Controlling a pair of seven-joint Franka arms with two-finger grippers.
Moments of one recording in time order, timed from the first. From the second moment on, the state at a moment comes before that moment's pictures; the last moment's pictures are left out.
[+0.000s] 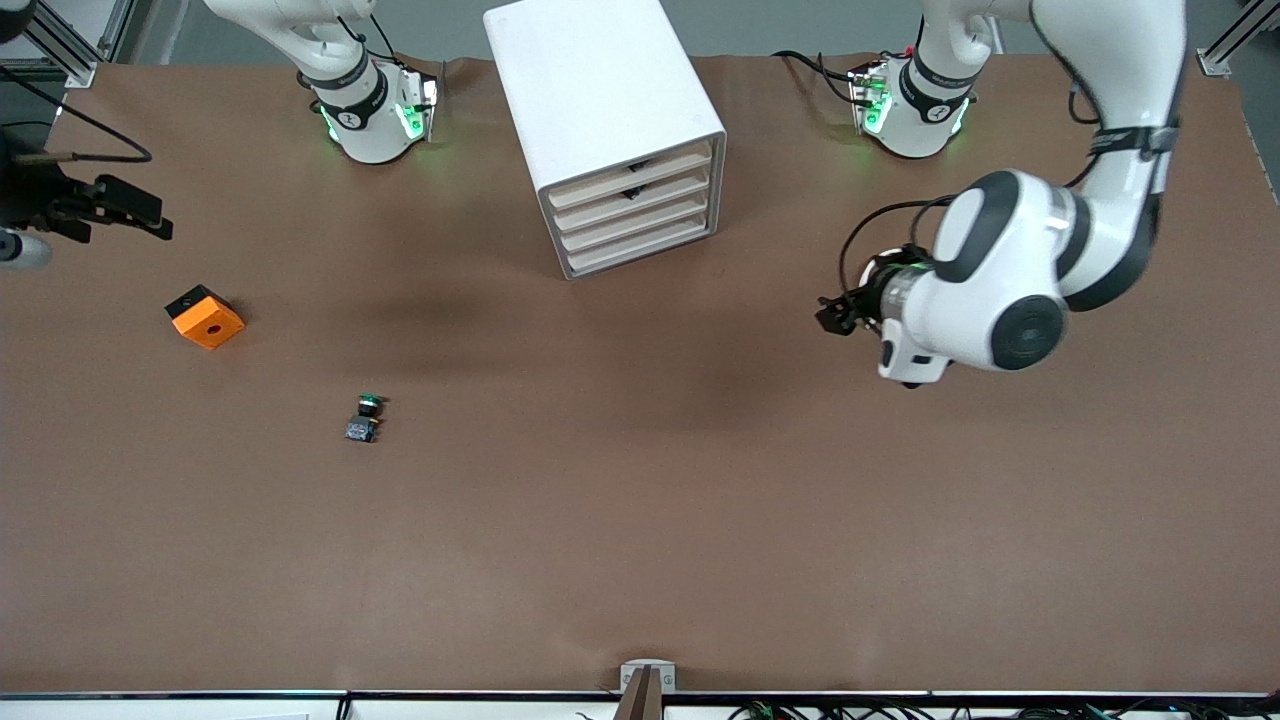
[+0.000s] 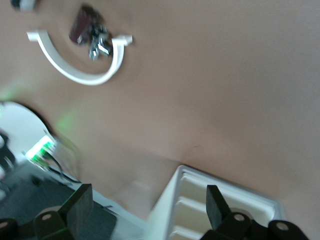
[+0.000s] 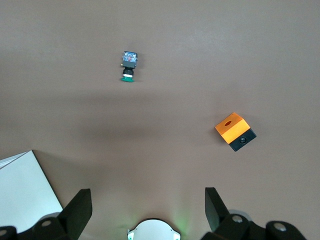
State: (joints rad) left arm -0.29 0.37 -0.09 -1.67 -0.30 1.53 -1.07; right arm -0.01 -0.05 -0.06 -1.68 0.01 1.46 -0.08
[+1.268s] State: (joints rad) left arm -0.58 0.70 -0.09 -1.66 -0.55 1.74 -2.13; right arm -0.07 0.16 -0.05 -1.94 0.06 2.03 0.06
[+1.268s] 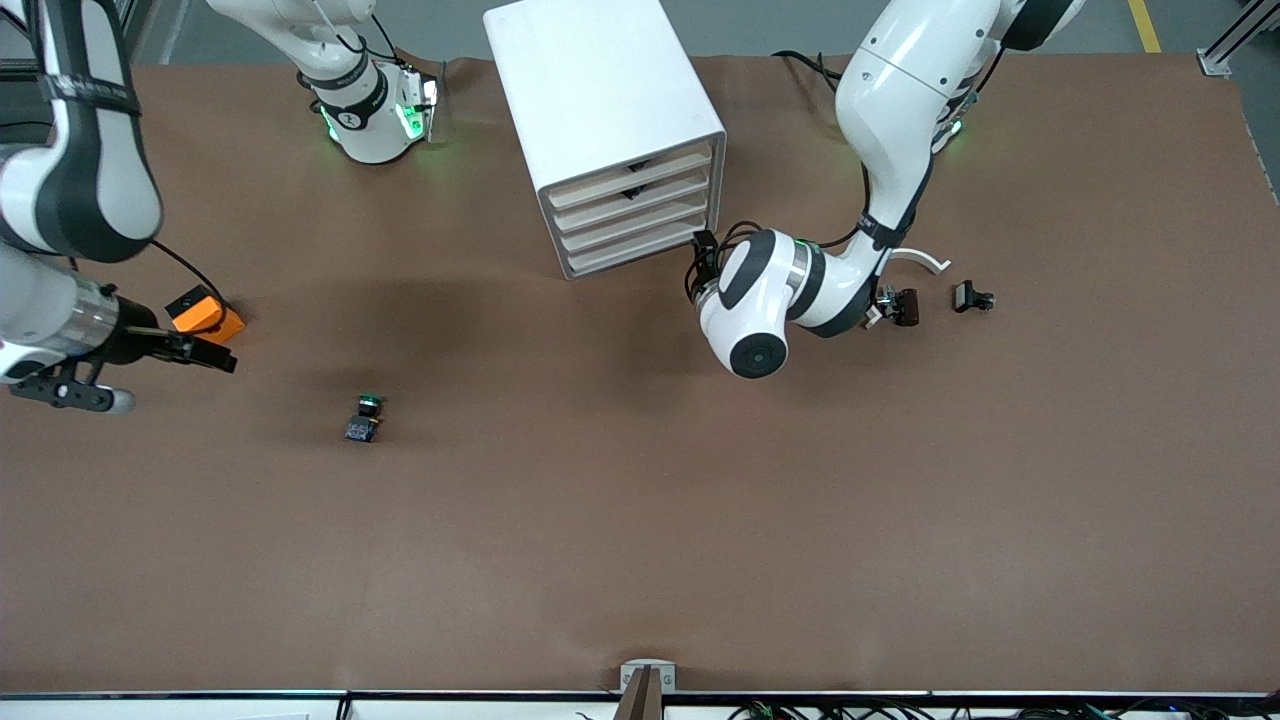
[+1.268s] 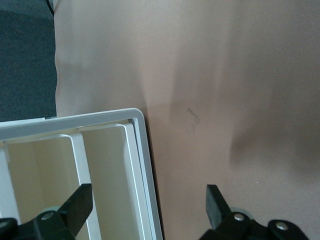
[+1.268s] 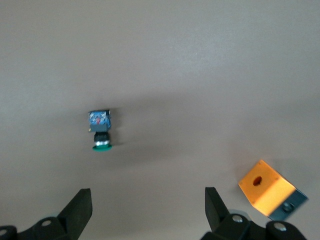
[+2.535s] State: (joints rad) left arm -0.60 0.75 -0.09 -1.66 -0.83 1.63 -2.16; right arm 0.13 0.49 -0.05 -1.97 0.06 2.47 0.34
